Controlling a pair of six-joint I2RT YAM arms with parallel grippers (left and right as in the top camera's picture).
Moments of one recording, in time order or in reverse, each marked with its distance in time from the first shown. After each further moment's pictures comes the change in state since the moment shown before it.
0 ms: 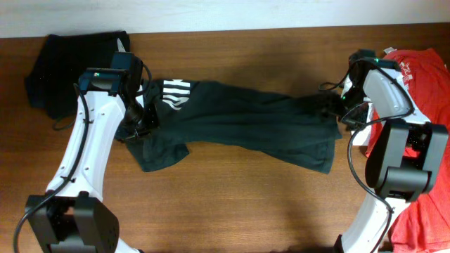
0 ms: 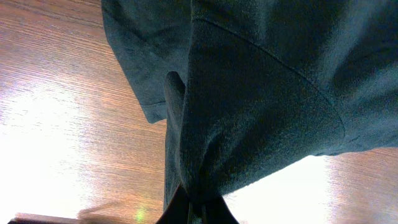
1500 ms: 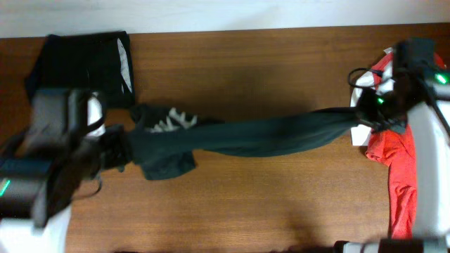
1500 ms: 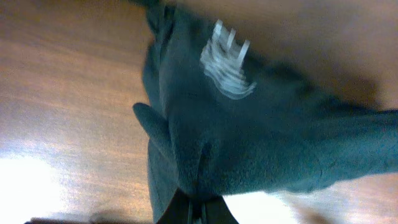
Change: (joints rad) left arm 0.000 -0.511 0.161 -0.181 -0.003 -0.001; right arm -0.003 -0.571 0.051 -0.272 0.010 0.054
